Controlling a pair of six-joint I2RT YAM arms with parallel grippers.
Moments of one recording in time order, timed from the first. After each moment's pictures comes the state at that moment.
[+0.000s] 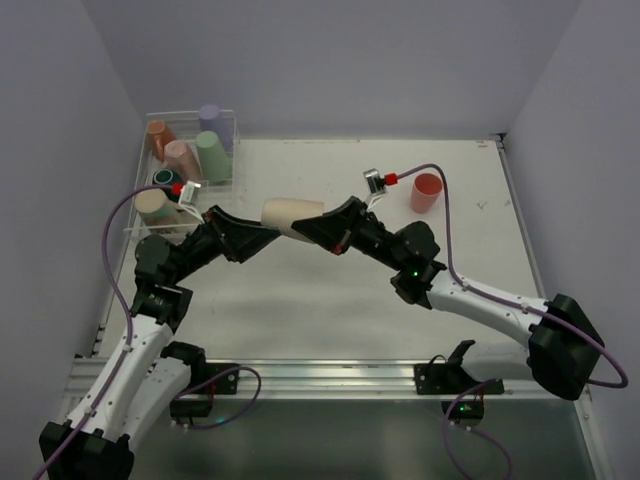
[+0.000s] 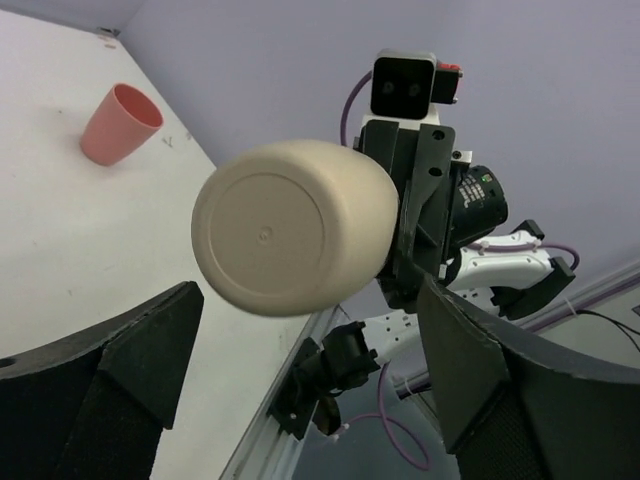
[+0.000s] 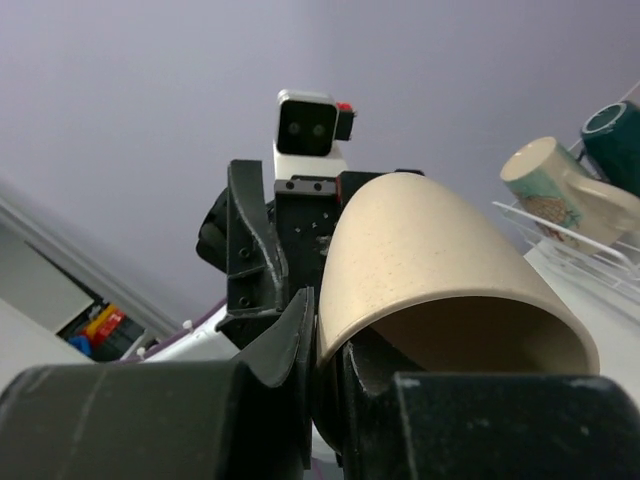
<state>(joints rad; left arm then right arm) -0.24 0.70 0.56 0.40 0.73 -1.08 0.85 1.27 0.76 0.92 -0.33 1.01</state>
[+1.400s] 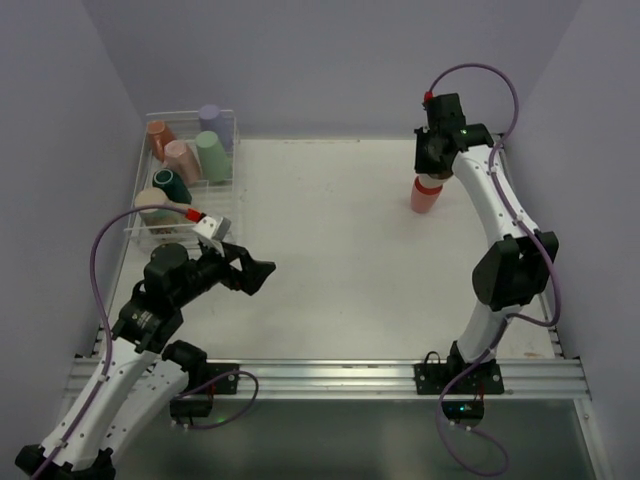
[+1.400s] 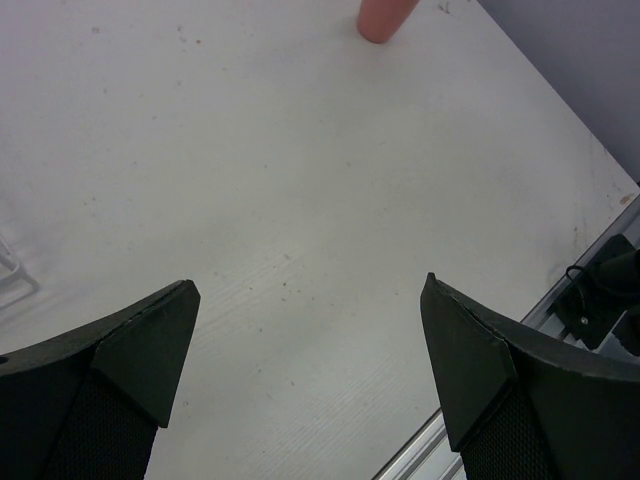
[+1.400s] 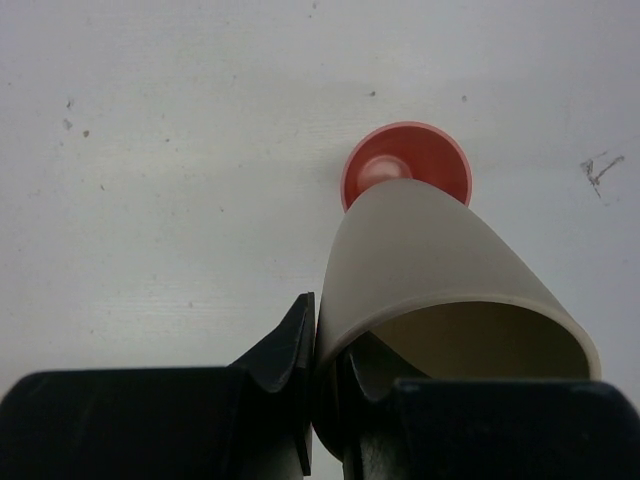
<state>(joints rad) -0.42 0.54 0.65 -0.40 0.30 -0.27 0.19 1.81 1.85 -0.93 0.14 0.20</state>
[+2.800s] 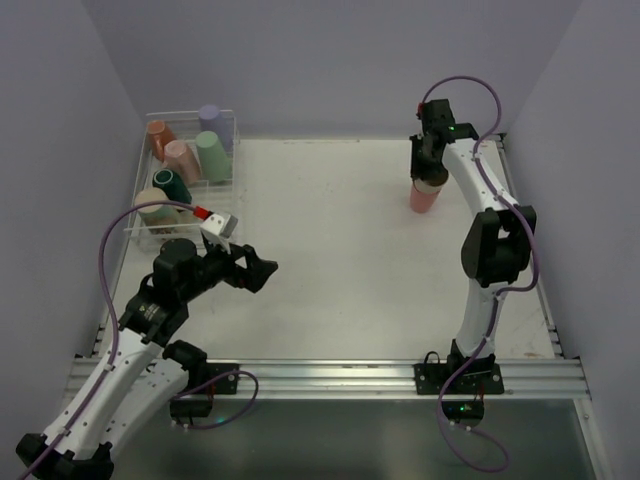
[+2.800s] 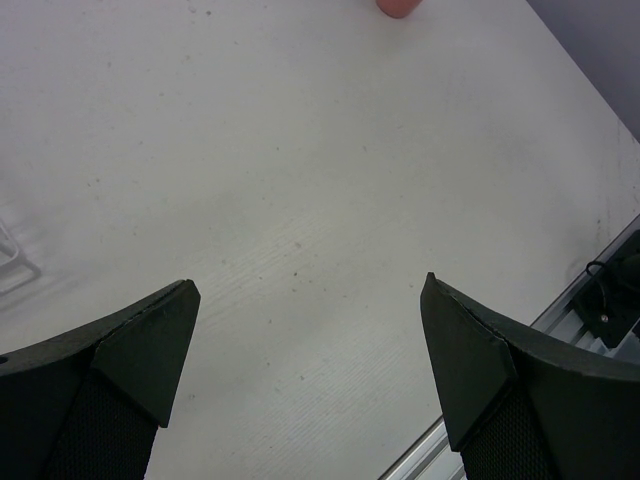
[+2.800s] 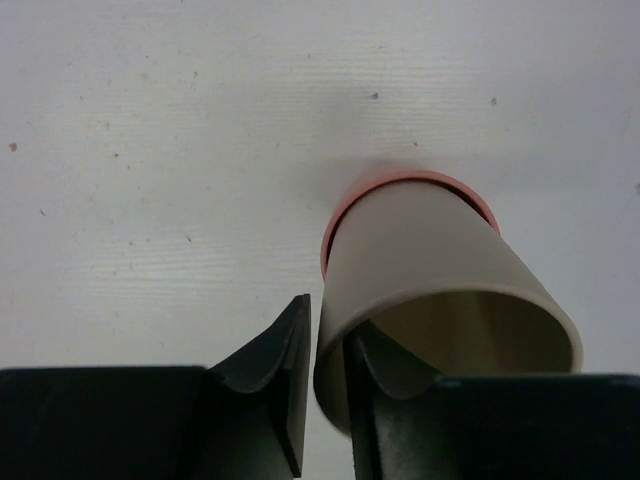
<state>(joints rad) -0.43 0.60 0.64 -0.38 0.28 -0.26 0.15 2.03 1.93 -0.91 0.09 0.18</state>
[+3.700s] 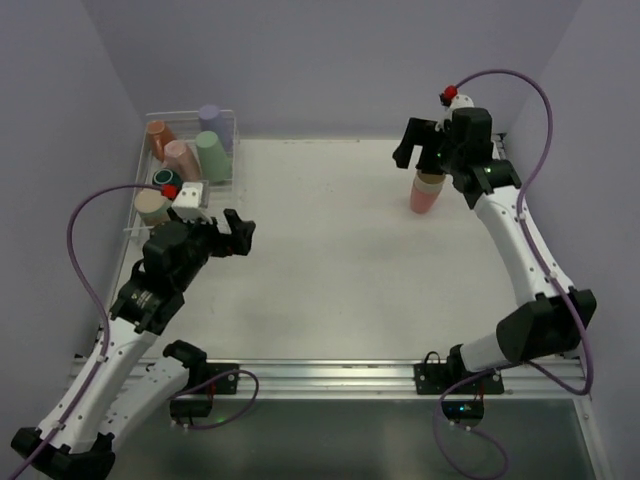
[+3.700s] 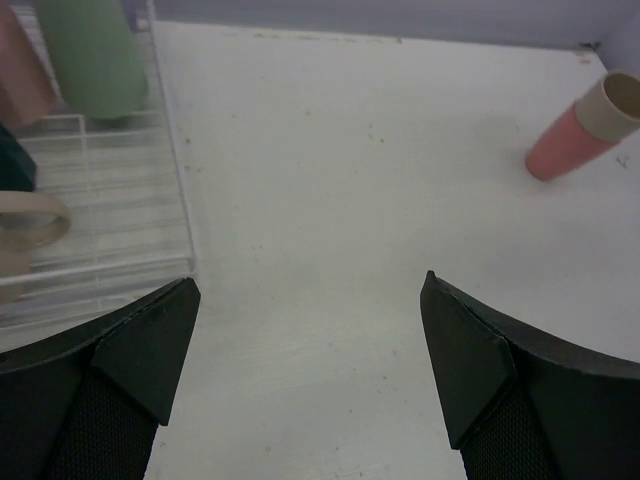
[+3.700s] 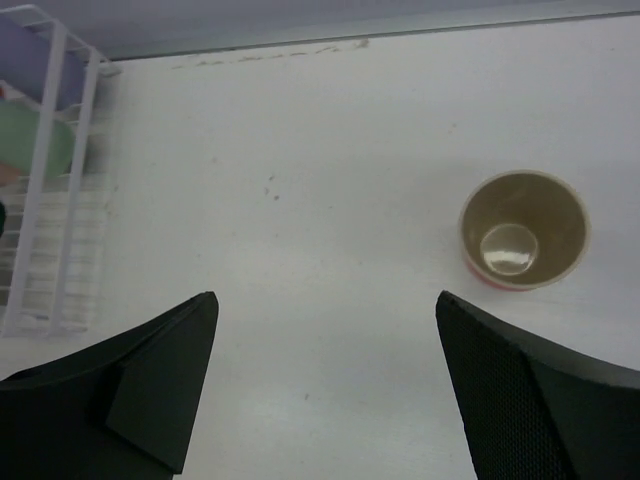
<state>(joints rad) -0.42 0.68 0.79 -0.39 -0.08 -0.30 0.19 1.50 1.56 -0.57 -0.07 0.29</state>
